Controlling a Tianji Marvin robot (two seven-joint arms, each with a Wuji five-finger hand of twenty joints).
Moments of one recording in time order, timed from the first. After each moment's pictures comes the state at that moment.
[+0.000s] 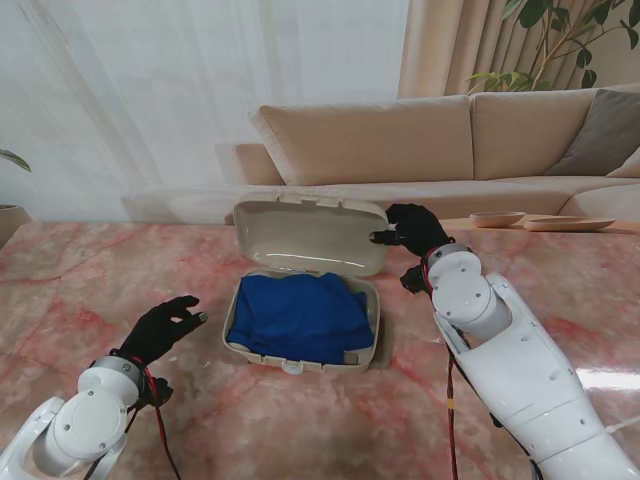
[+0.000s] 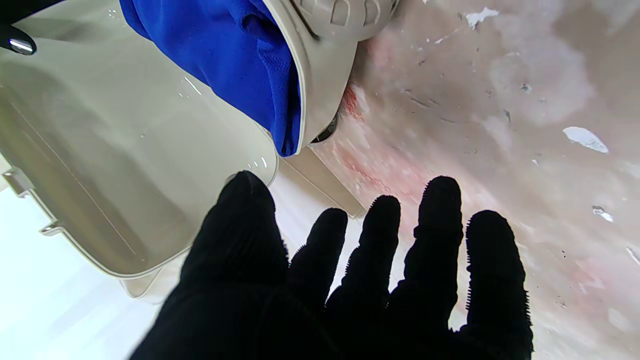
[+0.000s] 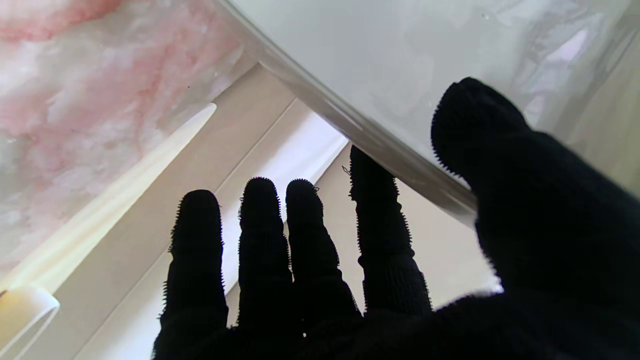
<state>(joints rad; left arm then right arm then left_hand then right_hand) 1.86 -1.13 -1.46 -1.79 0.34 0.14 -0.01 -1.26 -1.18 1.18 -1.45 -0.29 0.19 -0.05 1.05 -0.05 0.00 -0.06 0.46 0.28 0.19 0.34 0.53 0.30 0.36 0.50 0.49 0.36 0.51 0.79 0.07 0.39 1.05 0.89 0.56 -0.77 0.94 -0.13 0.73 0.06 0.83 0.52 0.51 0.25 0.53 0.48 0.51 0.20 0.37 0.48 0.18 0.29 0.95 0.61</state>
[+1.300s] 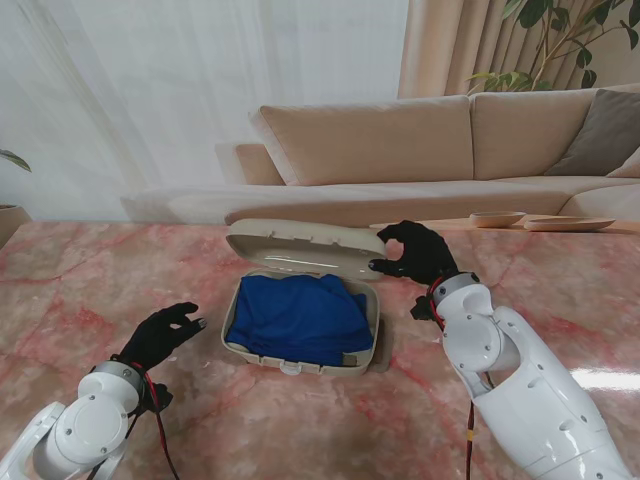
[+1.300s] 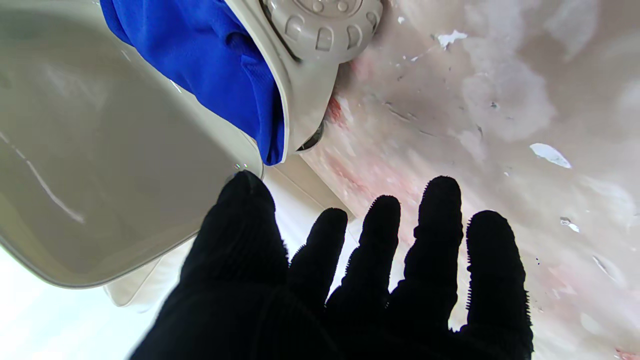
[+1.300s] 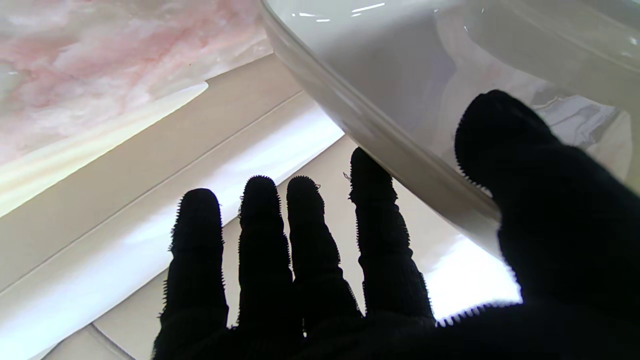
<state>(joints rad) 1.87 -1.13 -1.46 -1.79 0.35 0.16 0.00 -1.43 -1.13 1.22 -1.56 -0.57 -0.01 -0.09 1.05 -0.05 0.00 -0.06 0.46 0.28 0.19 0.34 0.53 0.30 0.36 0.50 0.49 0.36 0.51 0.79 0.06 0.39 1.04 0.89 0.46 -0.72 0.94 -0.10 0.72 0.07 0.56 0.64 0.54 0.24 0.52 0.48 0.53 0.20 0.37 0.48 0.19 0.29 0.95 0.61</state>
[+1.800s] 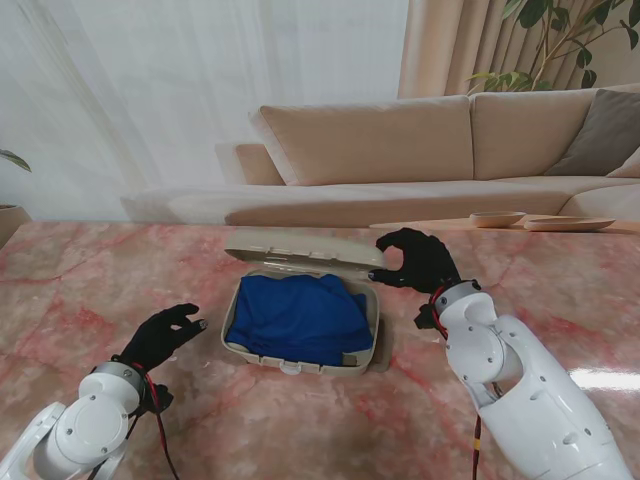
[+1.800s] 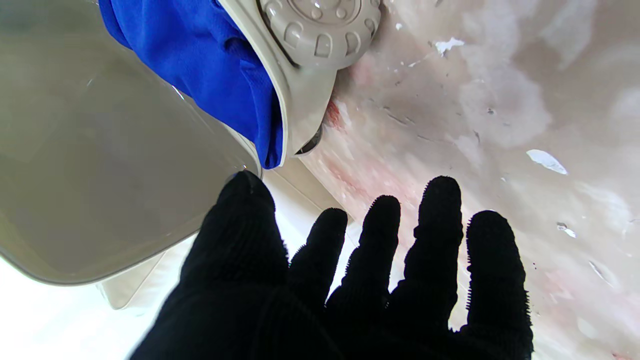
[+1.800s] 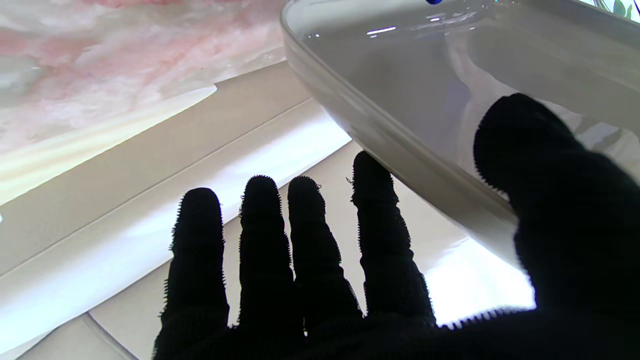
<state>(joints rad) 1.87 -1.13 -1.45 -1.78 0.35 0.16 -0.01 -1.47 -1.12 1.23 -1.58 -0.65 -0.03 -0.08 1.05 -0.05 0.00 -0.06 0.46 0.28 0.19 0.34 0.53 0.30 0.36 0.50 0.49 0.36 0.51 0.79 0.06 0.39 1.04 0.89 0.40 -0.70 0.93 -0.10 0.69 0.07 0.51 0.64 0.54 0.24 0.50 0.48 0.53 0.20 0.36 0.48 0.19 0.29 0.95 0.61</state>
